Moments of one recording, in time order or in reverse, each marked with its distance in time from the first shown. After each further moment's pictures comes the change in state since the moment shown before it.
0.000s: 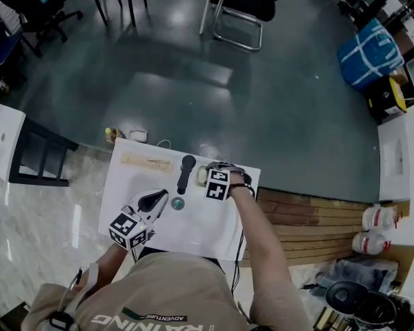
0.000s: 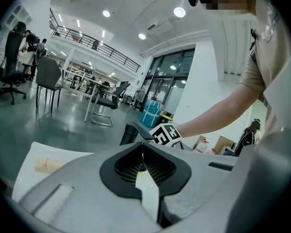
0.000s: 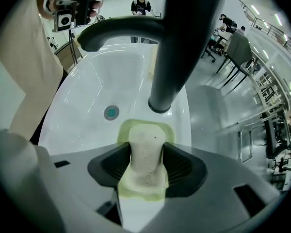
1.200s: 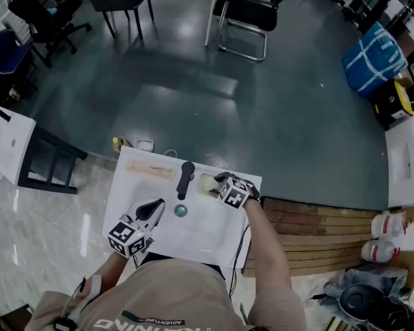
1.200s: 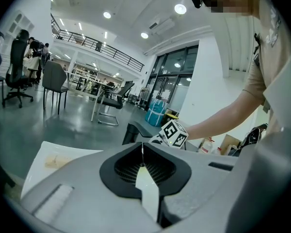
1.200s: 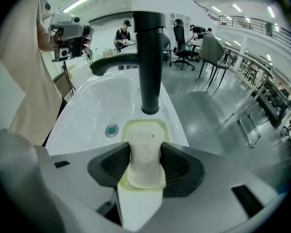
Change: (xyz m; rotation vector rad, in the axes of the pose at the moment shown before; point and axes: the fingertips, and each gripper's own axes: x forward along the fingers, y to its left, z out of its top) left arm -0.016 -0.002 -0.007 0.000 0.012 0.076; right arm -0.015 -0.003 -0.012 0.219 -0.293 -0.023
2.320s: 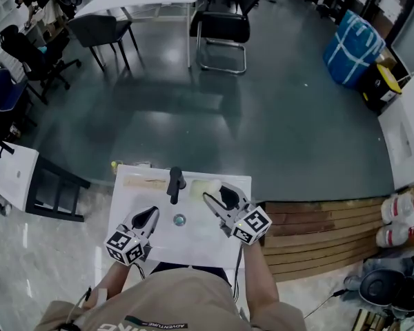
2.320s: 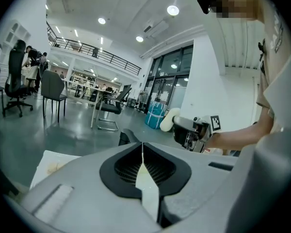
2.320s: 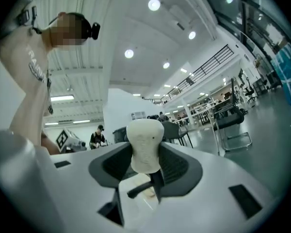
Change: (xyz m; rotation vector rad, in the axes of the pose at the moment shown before) left arm -0.014 -0.021 0.019 0.058 -0.035 0.010; right arm -0.237 0.040 0.097 0.419 -1.203 -0.300
